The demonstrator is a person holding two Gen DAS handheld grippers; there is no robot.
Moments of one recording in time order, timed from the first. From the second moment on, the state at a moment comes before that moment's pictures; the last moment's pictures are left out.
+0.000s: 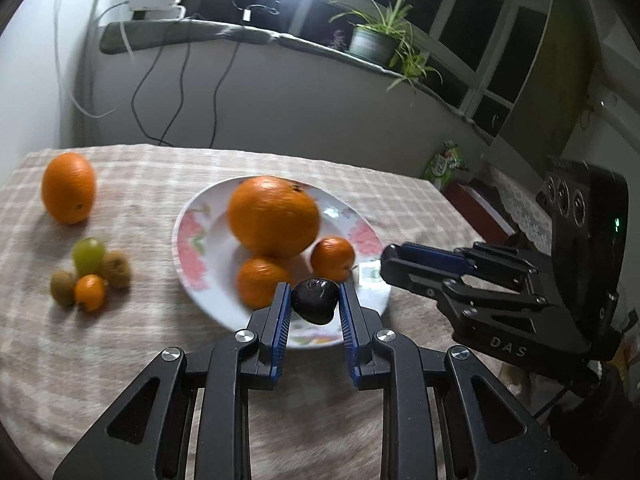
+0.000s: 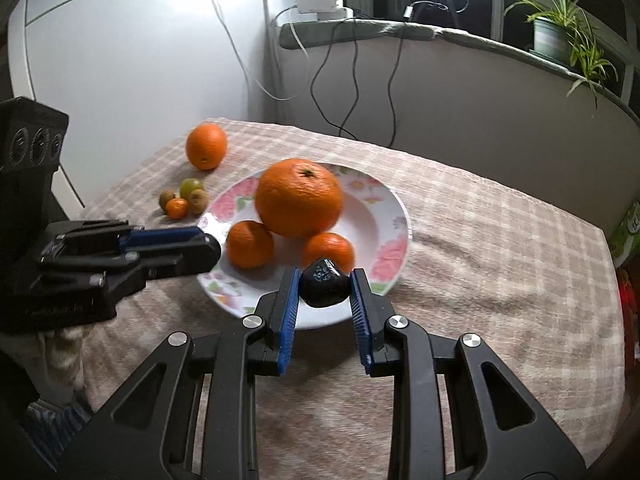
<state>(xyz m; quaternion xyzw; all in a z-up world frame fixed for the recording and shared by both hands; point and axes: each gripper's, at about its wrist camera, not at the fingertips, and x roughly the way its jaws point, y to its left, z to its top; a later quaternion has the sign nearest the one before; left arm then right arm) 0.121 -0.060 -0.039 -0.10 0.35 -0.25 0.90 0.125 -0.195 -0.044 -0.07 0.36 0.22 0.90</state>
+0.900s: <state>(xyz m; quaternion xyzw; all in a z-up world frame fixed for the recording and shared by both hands) 0.131 -0.095 -0.041 -0.04 0.35 -0.24 0.90 0.166 -0.209 -0.051 -0.08 0.36 0.22 0.90</state>
